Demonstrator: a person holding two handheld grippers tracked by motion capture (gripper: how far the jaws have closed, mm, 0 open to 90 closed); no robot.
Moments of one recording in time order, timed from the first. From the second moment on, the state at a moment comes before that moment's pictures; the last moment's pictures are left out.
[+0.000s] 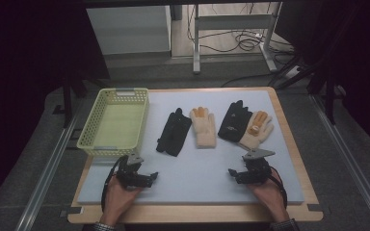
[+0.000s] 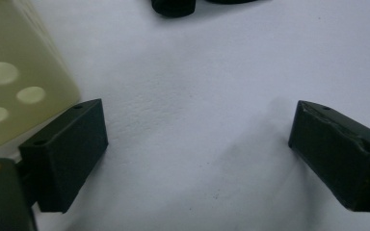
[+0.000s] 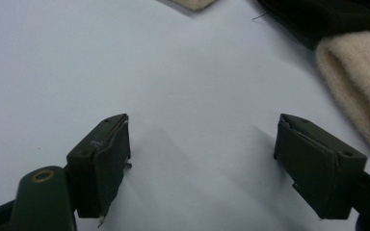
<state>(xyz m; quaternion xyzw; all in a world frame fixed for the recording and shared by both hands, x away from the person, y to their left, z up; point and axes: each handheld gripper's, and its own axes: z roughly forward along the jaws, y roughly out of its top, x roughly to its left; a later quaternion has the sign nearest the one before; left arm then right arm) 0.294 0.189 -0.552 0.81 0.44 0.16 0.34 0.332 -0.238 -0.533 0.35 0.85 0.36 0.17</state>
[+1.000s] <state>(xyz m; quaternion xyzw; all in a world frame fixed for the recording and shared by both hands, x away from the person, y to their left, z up) 0.294 0.189 -0.553 0.81 0.44 0.16 0.35 0.331 -0.230 -0.533 0.36 0.85 0.34 0.17</state>
